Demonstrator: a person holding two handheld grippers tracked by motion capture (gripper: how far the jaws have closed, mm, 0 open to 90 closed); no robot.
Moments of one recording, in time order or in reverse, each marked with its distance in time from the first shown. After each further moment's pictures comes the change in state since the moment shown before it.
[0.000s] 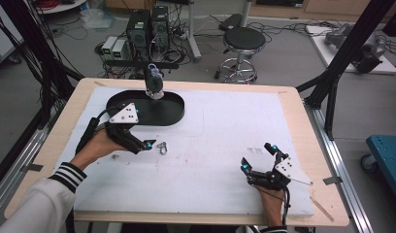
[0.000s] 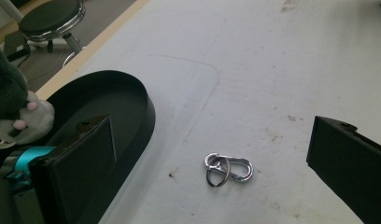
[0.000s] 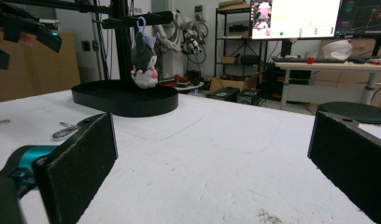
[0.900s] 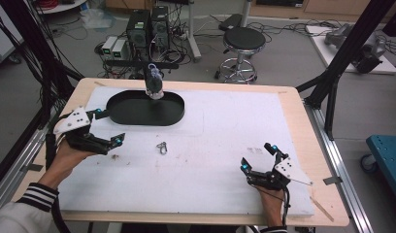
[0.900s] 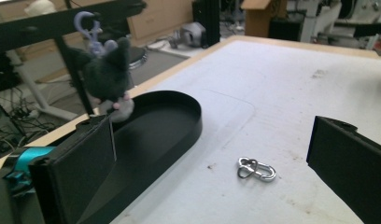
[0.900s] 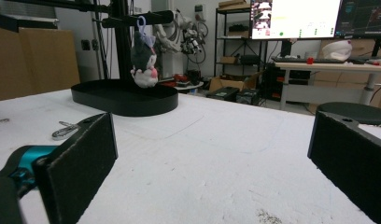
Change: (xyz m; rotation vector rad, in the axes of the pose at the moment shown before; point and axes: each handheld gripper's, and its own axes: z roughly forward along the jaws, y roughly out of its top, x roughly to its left) left arm 0.002 -0.049 -0.076 -0.294 0.185 -0.165; right arm 0.001 0.000 0.000 0.007 0.002 0.004
